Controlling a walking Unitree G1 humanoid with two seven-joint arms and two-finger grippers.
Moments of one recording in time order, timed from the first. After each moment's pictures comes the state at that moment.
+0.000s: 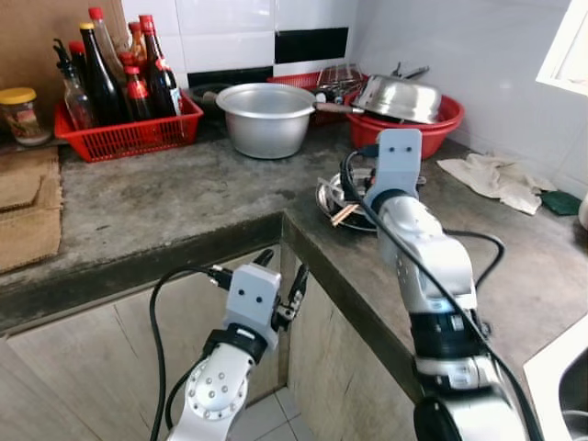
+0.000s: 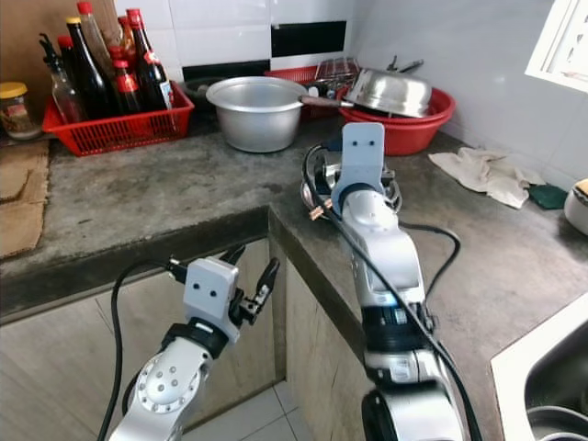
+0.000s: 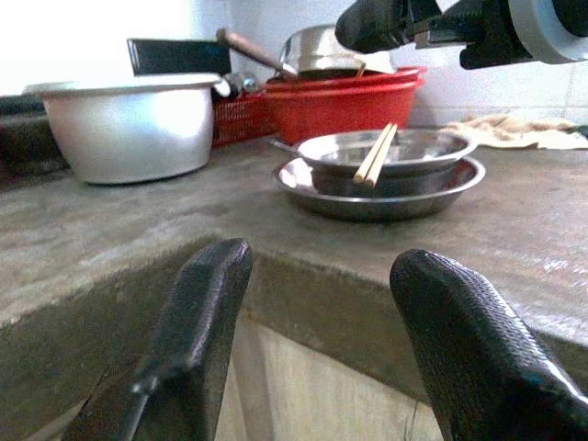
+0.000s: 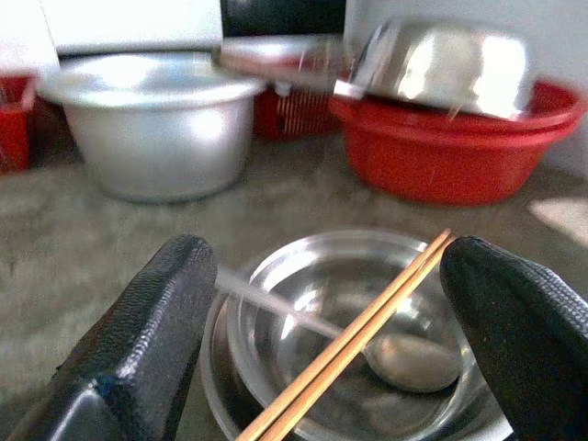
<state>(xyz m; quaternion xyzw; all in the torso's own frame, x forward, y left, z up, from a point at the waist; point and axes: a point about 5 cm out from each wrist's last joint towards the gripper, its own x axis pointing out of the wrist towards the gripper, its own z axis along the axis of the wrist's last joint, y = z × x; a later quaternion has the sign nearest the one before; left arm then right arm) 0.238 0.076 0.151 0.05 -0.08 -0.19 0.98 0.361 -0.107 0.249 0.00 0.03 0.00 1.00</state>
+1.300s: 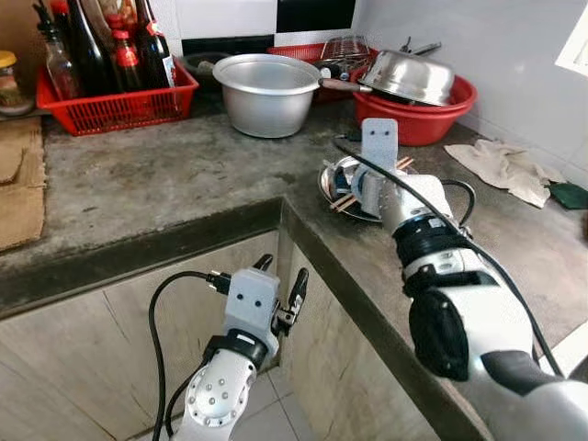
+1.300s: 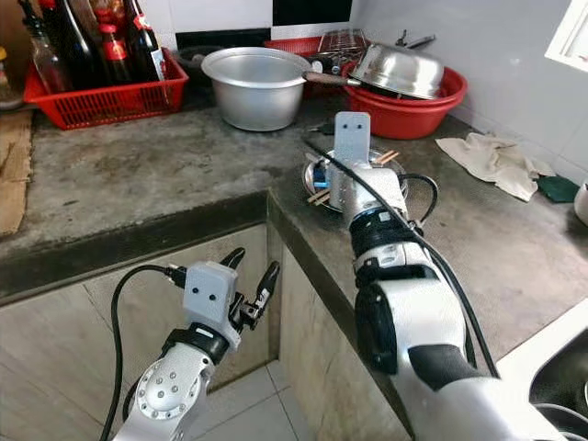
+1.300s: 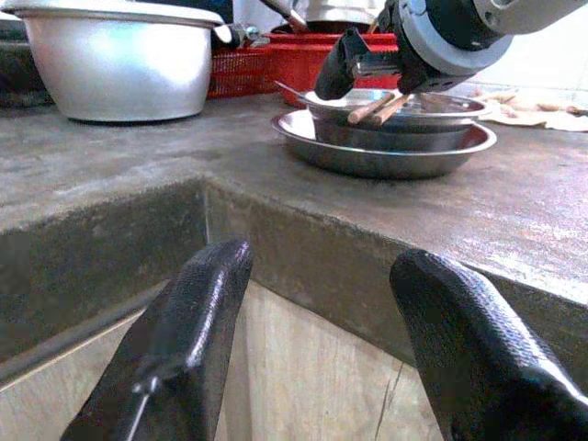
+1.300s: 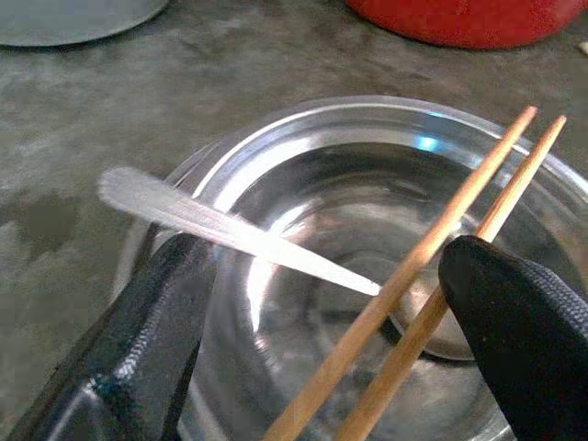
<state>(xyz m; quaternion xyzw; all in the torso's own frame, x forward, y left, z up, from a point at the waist) 0.228 0.072 0.147 0.04 -0.07 -0.19 0.98 0.415 -0.108 0.248 0.02 0.18 -0.05 0.98</state>
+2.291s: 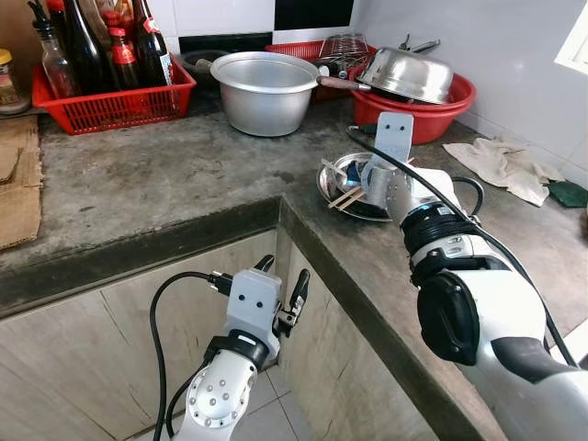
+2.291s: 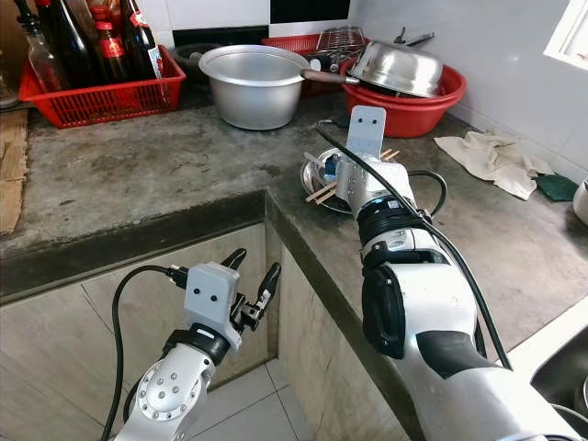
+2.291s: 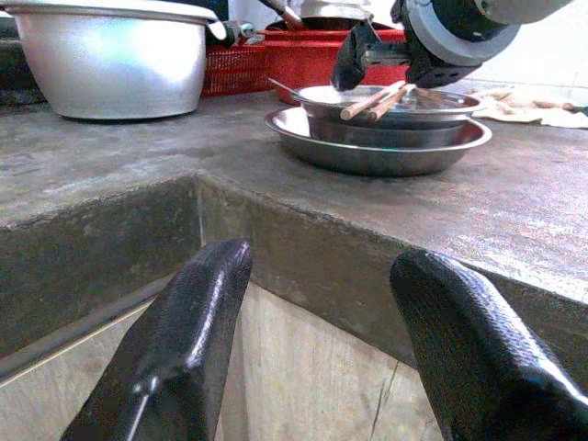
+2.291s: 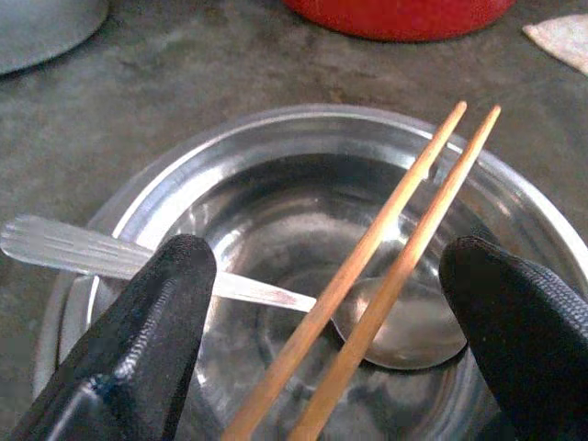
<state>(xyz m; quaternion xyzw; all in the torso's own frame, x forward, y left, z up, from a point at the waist) 0.227 0.071 0.147 0.04 -0.07 -0.19 0.98 0.419 -0.119 0.249 0.04 0.19 -0.09 0.98</state>
